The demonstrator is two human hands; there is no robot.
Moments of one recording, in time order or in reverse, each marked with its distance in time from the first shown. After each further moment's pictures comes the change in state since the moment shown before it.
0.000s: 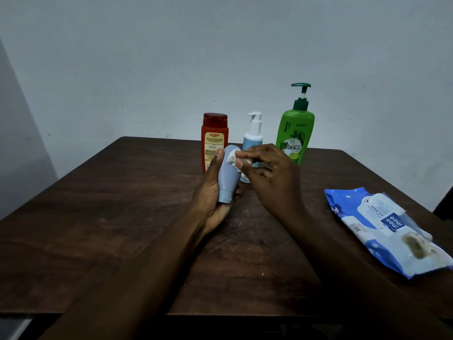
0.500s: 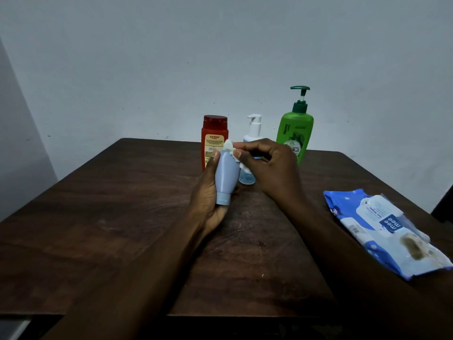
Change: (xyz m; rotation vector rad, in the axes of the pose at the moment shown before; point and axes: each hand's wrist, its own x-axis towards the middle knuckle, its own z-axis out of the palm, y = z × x) left_hand 0.001 -0.001 -0.002 0.077 0.108 0.100; right_hand 0.025 -0.010 -0.002 0.040 -0.046 0.136
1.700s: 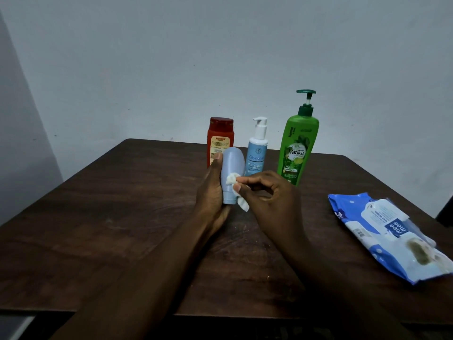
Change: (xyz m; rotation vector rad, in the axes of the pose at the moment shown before) left_hand 0.006 0.002 -0.007 0.130 0.047 -0.018; right_hand -0.061 -0.007 0.011 -0.052 0.068 -0.019
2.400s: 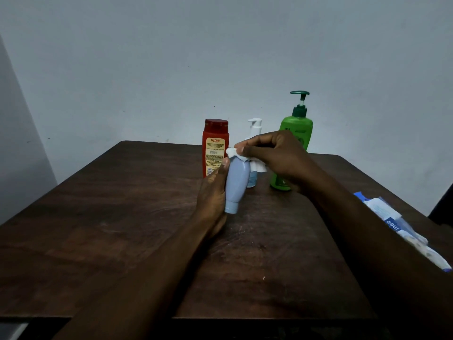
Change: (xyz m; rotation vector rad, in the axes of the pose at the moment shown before) left_hand -0.003 -0.008 0.007 0.233 0.083 0.163; right_hand 0.092 -0.013 -0.031 0.144 -0.355 0.284
